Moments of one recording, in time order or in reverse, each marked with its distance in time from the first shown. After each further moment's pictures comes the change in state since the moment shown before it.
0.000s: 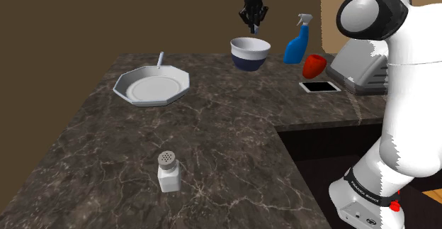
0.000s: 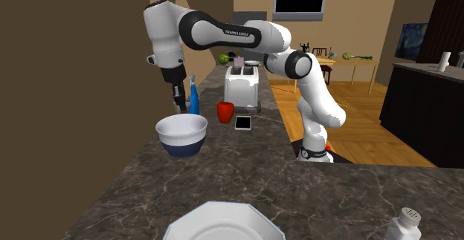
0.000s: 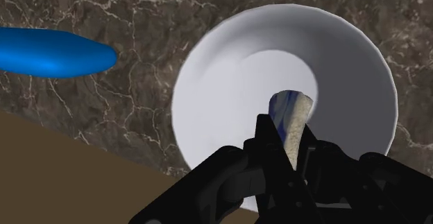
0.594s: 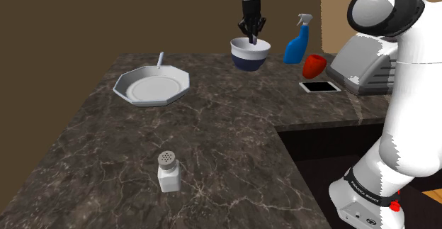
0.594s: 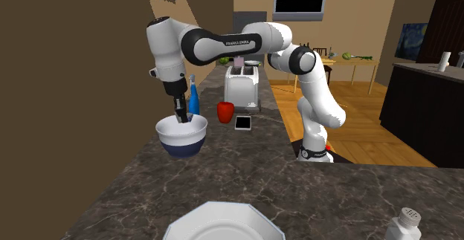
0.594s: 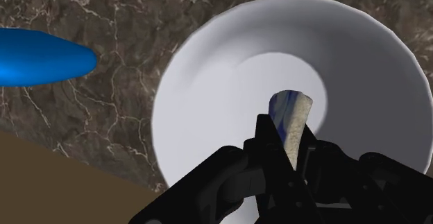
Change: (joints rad) arm -0.007 -0.071 0.003 -0.225 0.005 0.154 0.019
